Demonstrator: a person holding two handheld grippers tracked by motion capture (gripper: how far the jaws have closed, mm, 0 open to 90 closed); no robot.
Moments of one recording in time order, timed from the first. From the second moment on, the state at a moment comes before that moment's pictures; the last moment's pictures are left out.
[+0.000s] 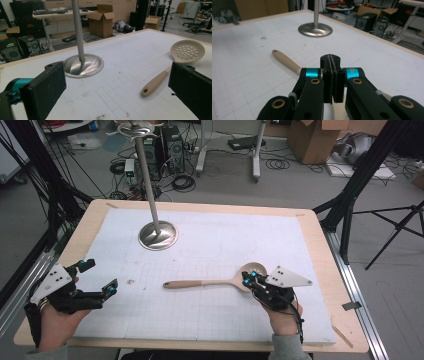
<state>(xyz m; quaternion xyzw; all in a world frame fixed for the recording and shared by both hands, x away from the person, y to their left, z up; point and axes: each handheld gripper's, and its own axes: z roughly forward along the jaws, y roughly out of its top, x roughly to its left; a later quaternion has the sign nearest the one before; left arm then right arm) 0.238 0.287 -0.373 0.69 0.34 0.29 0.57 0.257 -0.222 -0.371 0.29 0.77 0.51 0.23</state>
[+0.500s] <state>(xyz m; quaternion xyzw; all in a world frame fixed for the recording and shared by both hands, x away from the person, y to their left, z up) 0.239 0.285 -0.376 0.69 0.34 0.29 0.57 0.285 -0.191 -0.387 0.27 0.80 0.49 0.20</state>
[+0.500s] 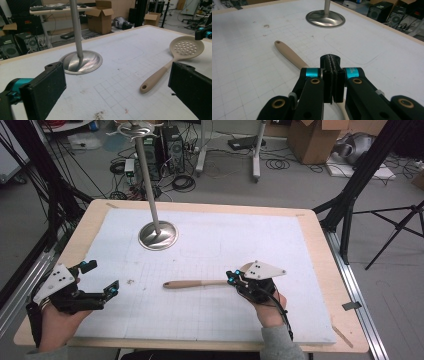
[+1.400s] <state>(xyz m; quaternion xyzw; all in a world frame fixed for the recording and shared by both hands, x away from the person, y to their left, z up) 0.232 0.288 -0.374 0.70 0.34 0.29 0.56 0.327 -0.155 -0.427 0.34 0.83 0.41 0.17</state>
